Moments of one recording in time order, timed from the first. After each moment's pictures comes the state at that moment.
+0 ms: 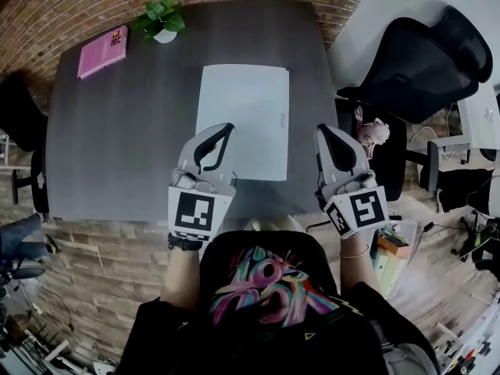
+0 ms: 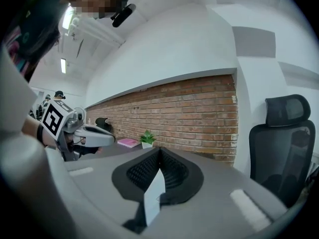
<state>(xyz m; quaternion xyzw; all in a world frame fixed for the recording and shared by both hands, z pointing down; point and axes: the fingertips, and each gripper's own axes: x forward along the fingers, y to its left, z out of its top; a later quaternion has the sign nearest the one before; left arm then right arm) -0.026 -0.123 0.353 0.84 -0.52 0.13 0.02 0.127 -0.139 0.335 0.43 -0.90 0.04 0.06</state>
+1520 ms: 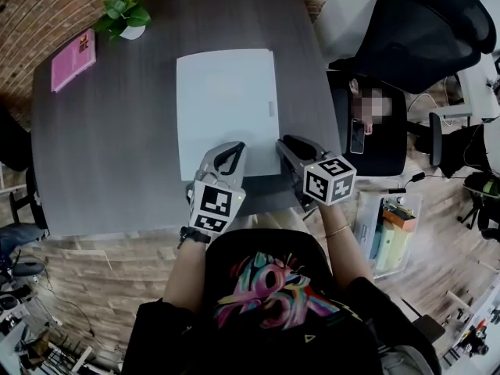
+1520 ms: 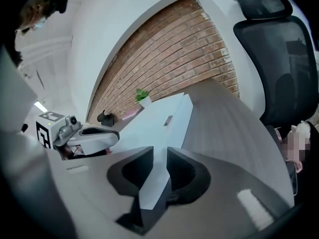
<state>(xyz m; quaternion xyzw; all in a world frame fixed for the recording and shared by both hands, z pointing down) 0.031 -0.107 0.516 0.87 -0.41 0.25 0.12 0.119 -0.122 0.550 0.37 -0.84 0.36 0.15</state>
